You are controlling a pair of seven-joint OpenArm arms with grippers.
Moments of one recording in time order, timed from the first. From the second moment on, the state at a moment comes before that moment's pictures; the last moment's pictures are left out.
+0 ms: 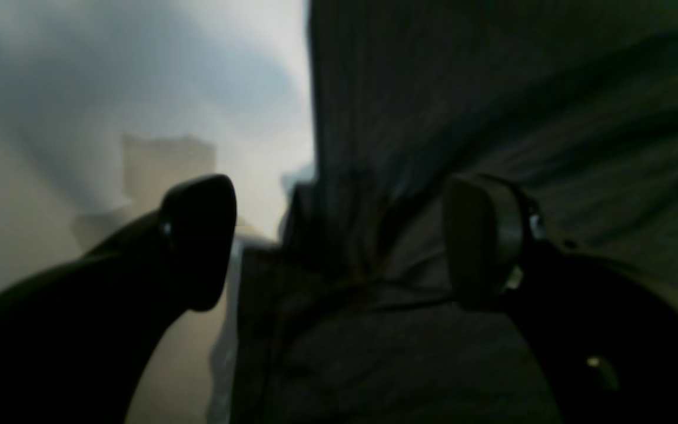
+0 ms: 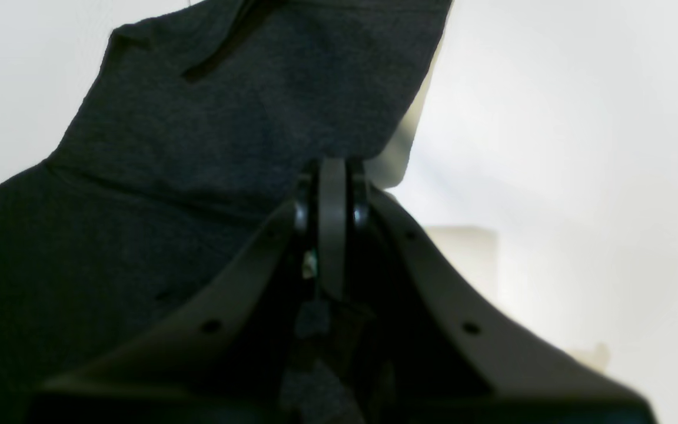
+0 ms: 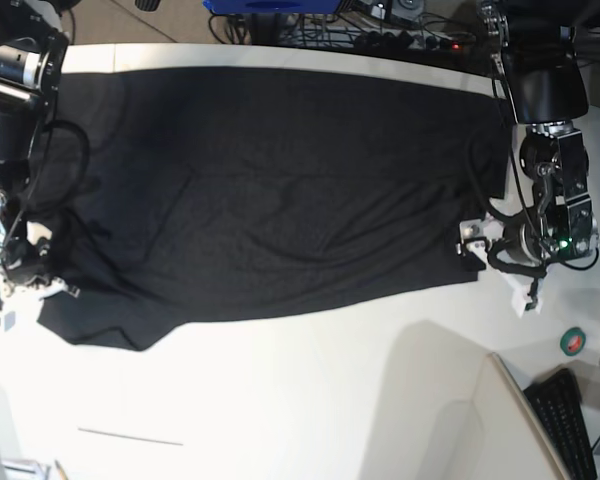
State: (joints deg) left arm -9.0 -17.3 -14.1 77.0 -16.2 -10.5 64.7; right arm 15.8 14.1 20.3 53.7 17.1 11.8 -34.2
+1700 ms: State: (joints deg) left arm -31.4 -18.9 4.5 26.4 -16.2 -10.7 31.8; right arm 15.8 14.0 20.3 53.7 17.1 11.8 -34.1
